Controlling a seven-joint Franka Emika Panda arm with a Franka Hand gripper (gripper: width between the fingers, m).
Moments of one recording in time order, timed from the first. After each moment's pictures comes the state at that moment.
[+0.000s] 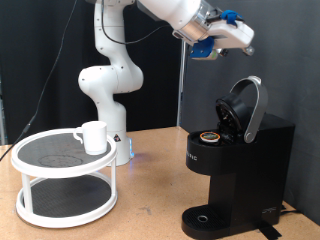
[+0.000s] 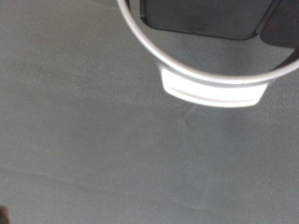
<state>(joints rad) 0.14 -0.10 -0.12 -1.94 1.01 1.77 2.01</state>
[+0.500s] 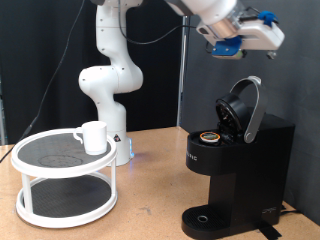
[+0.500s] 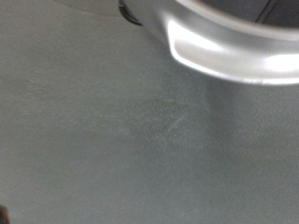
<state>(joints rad) 0.18 -0.01 -0.03 -1.82 0.88 1.78 2.11</state>
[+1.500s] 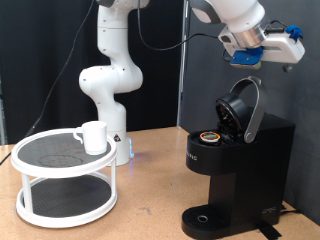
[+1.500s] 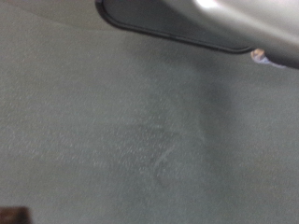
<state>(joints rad) 0.21 0.03 0.05 -1.81 0.78 1.86 2.16</state>
